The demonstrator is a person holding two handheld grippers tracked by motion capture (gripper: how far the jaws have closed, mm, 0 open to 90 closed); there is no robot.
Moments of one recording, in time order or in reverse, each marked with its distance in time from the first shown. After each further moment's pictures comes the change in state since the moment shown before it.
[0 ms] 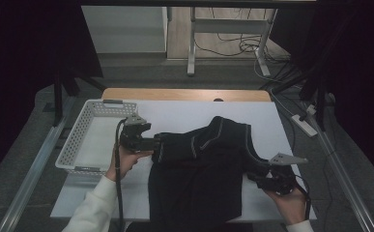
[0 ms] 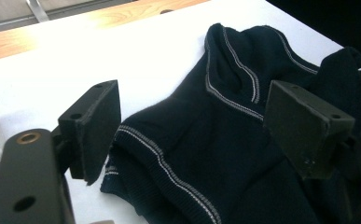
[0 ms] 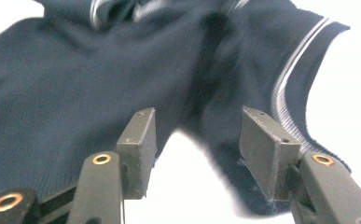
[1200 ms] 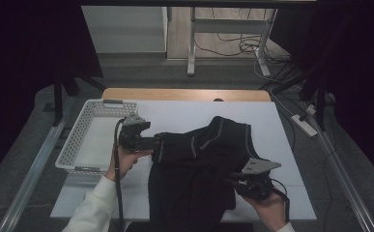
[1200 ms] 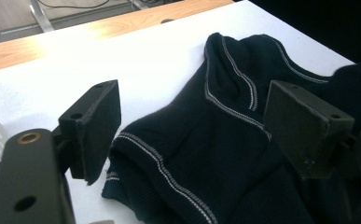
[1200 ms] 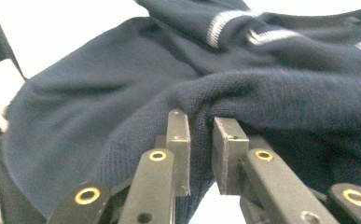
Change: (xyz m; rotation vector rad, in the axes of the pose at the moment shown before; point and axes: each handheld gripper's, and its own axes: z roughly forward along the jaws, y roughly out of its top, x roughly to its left) left arm -0.002 0.002 -0.005 -0.031 0.005 0.004; right arm 0.072 0.031 0.015 -0.020 0.200 -0.183
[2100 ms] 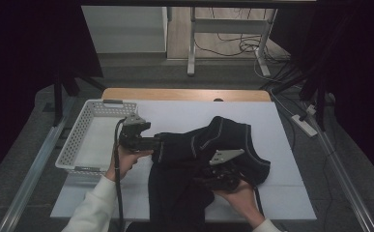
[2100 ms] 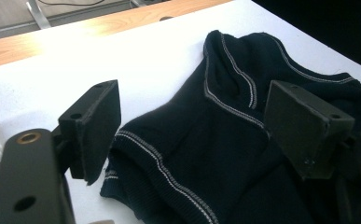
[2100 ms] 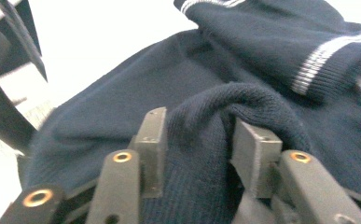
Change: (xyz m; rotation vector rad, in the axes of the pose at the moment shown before) left arm 0.001 -0.001 0.002 0.007 -0.009 -0.001; right arm 0.011 0.031 0.061 0.041 0.151 0.011
